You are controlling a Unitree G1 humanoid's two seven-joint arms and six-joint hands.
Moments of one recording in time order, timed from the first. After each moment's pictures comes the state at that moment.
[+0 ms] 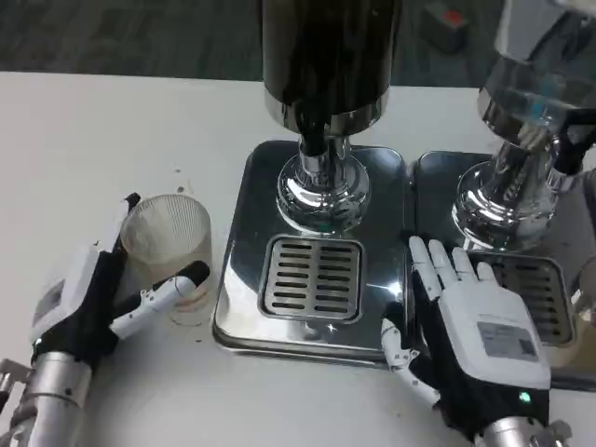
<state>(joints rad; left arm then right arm) -0.29 0.42 -0.14 1.00 0.44 -0.61 0.35 0.24 -0.20 0.44 -0.18 -1.04 0.26 -0.23</state>
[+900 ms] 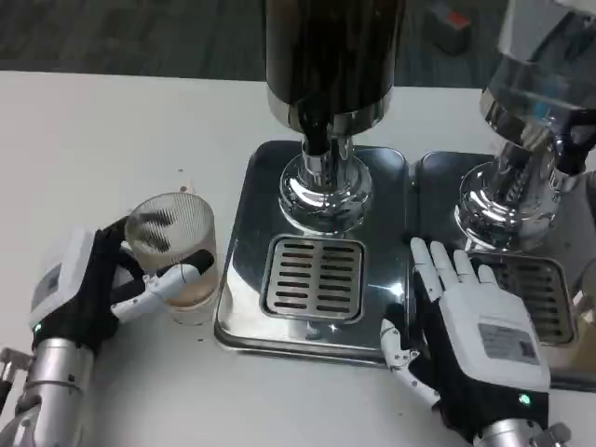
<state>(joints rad) -0.34 0.42 -0.18 1.05 0.43 -0.64 0.45 0.25 -0.18 0.44 -0.19 -1.04 0.27 -0.23</state>
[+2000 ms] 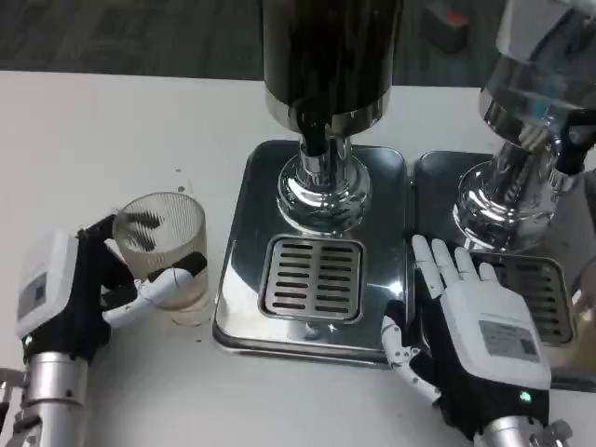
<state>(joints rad) -0.31 0.42 -0.18 1.06 0.51 -0.70 0.66 0.24 -0.18 0.44 -0.19 -1.03 0.27 -0.23</state>
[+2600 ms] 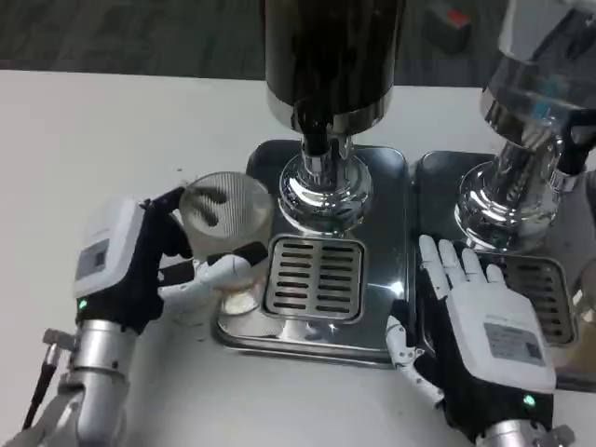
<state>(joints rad) -0.41 0.37 -0.26 1.07 0.60 -0.75 0.68 0.26 -0.17 0.44 -0.20 -1.05 0.29 -0.25</state>
